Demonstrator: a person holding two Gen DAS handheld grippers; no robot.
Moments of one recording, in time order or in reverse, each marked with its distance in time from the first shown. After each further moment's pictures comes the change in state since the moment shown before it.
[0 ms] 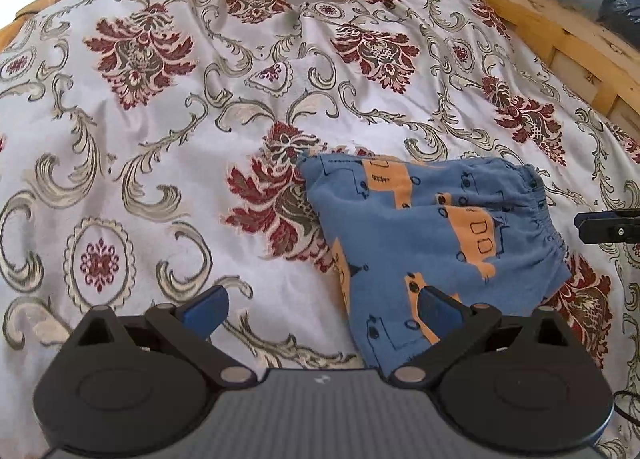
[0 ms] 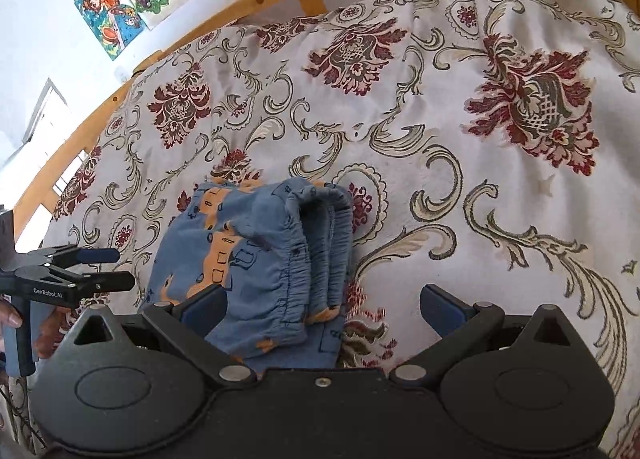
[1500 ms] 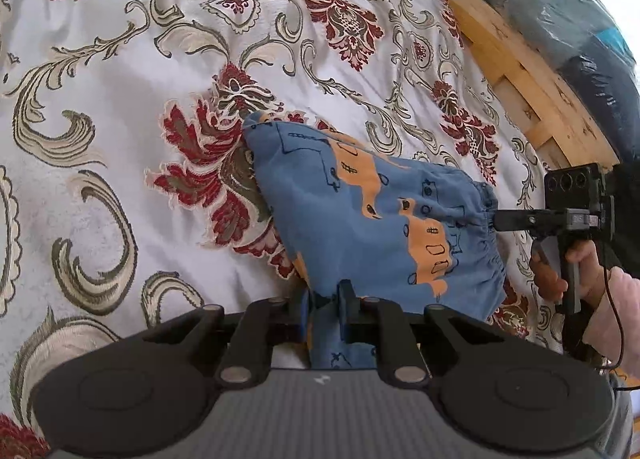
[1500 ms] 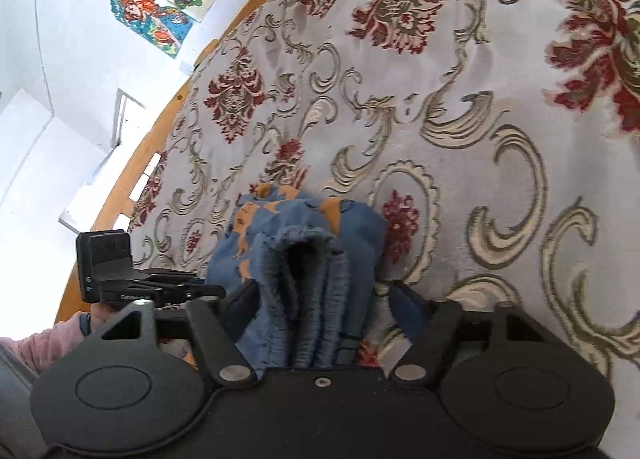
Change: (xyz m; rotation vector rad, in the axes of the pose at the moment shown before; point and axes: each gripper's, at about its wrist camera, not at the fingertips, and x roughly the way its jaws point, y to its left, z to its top) left arm 0.069 0.057 0.003 -0.176 0.103 -0.442; right arm 0.065 -0.055 0.037 0.108 0.133 0.369
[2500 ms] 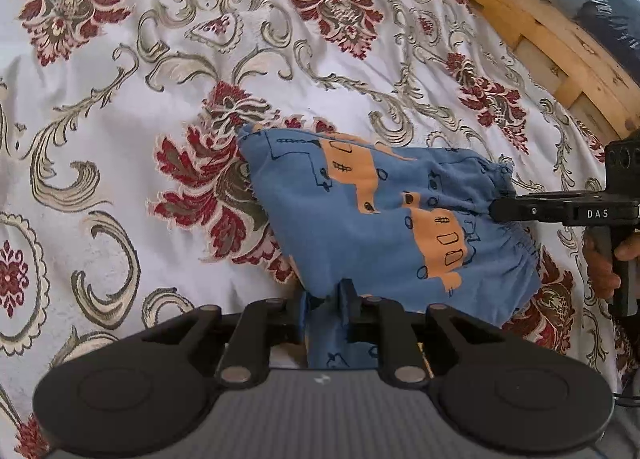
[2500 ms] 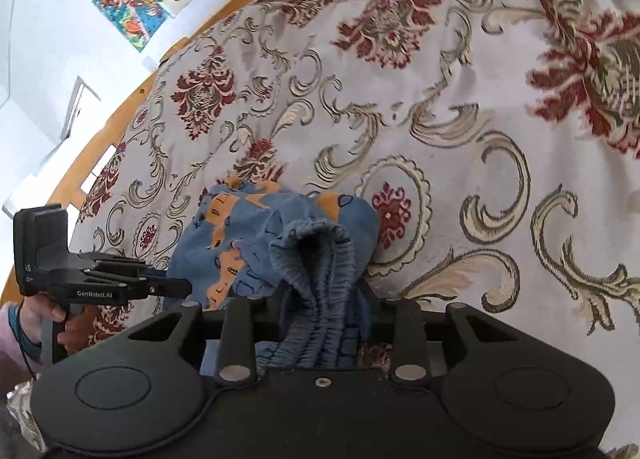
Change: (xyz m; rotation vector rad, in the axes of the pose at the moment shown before) left arm 0.000 -0.040 0.005 0.125 0.040 0.201; right arm 0.006 0.036 -0.021 -0.047 -0.069 -0.194
